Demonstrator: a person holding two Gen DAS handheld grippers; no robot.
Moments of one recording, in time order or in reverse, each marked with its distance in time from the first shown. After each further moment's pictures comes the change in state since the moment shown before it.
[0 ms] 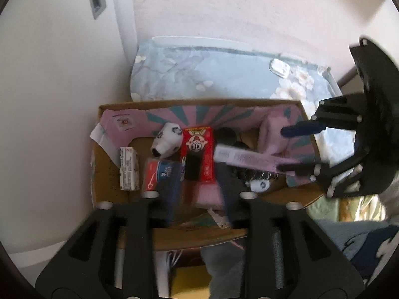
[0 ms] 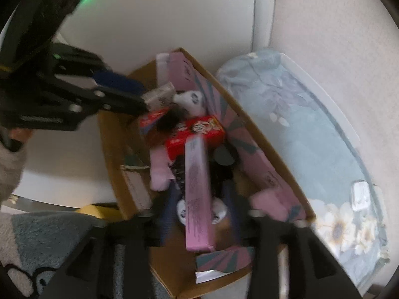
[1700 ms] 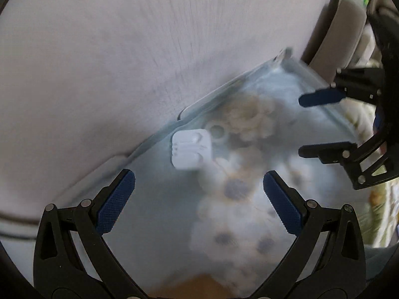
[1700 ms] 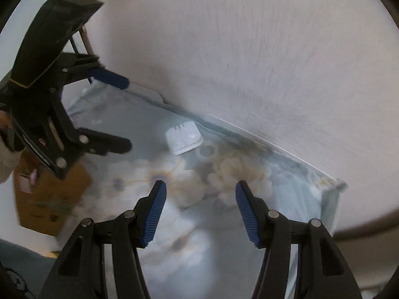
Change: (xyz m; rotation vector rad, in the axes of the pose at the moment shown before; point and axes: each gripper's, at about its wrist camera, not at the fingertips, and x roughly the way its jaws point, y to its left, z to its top) left arm 0.188 -0.269 0.204 0.588 0.013 -0.020; right arm -0.061 -0.270 -0.171 0.380 -0.233 -0.249
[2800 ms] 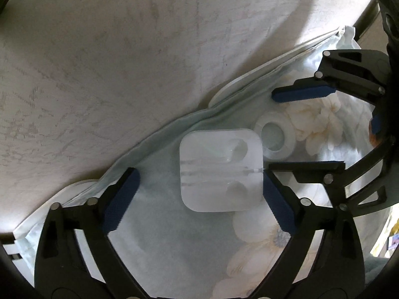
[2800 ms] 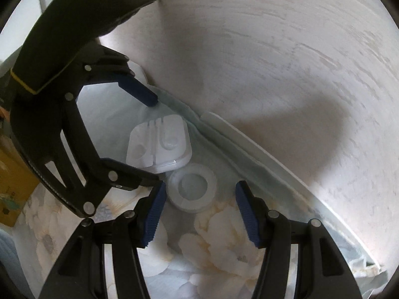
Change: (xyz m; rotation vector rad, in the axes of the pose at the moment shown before) left arm 0.105 0.037 0.006 -0.086 0.149 -0.043; right arm 0.105 -0.023 0.016 -0.194 0.024 0.088
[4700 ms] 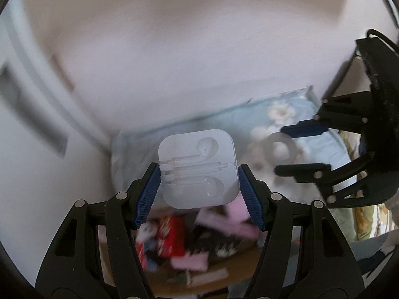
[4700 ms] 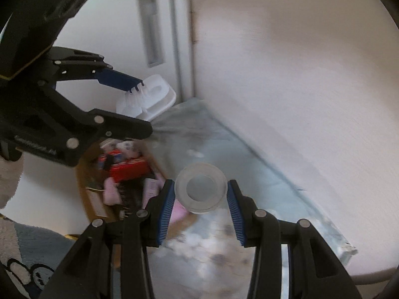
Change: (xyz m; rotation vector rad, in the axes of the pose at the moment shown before) left arm -0.322 0.043 -0.229 -0.312 -0.297 0.172; right arm -0.188 0.210 0.102 -0.105 -0.059 0.063
